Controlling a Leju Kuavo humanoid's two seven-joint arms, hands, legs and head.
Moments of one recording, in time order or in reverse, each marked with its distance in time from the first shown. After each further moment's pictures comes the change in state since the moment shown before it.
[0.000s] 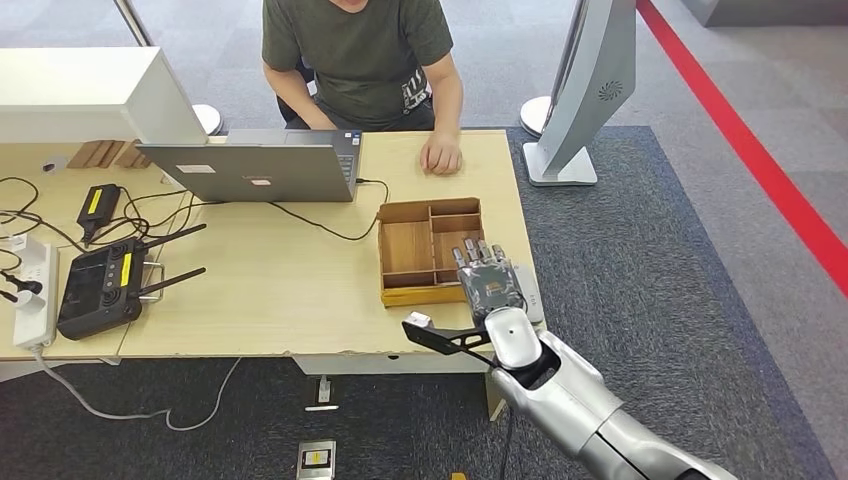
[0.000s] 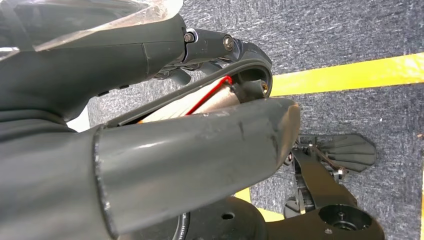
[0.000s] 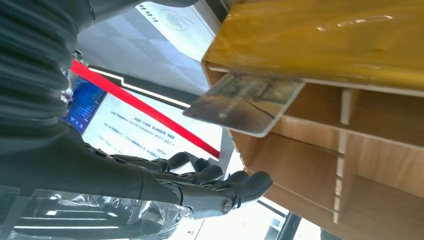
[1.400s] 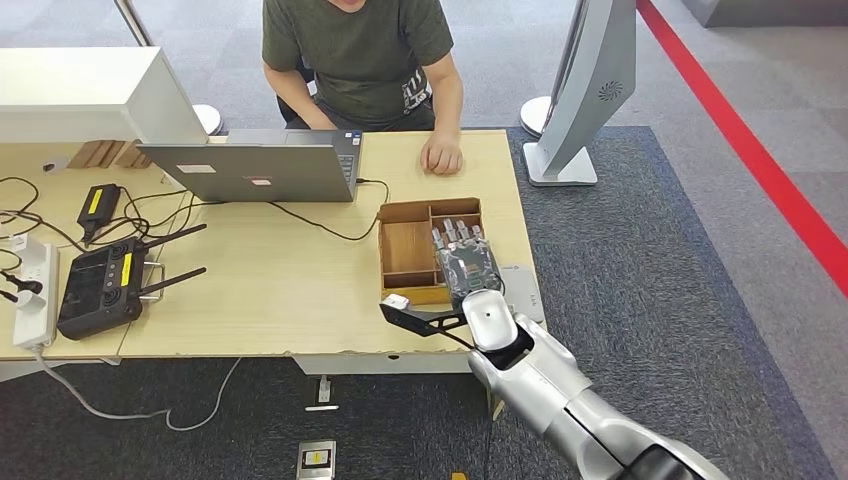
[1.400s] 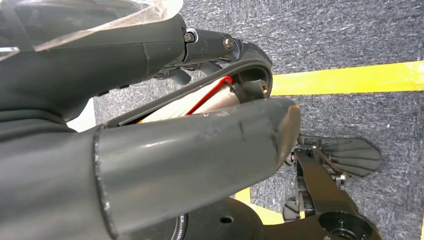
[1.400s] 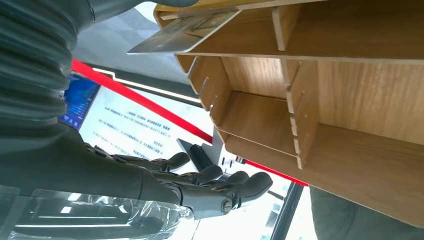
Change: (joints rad) left arm -0.002 -0.009 0.000 0.000 0.053 0.039 0.021; right arm -0.085 0.131 -0.046 0.176 0.079 -0.096 -0.045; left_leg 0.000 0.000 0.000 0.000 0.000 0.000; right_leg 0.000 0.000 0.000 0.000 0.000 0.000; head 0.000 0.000
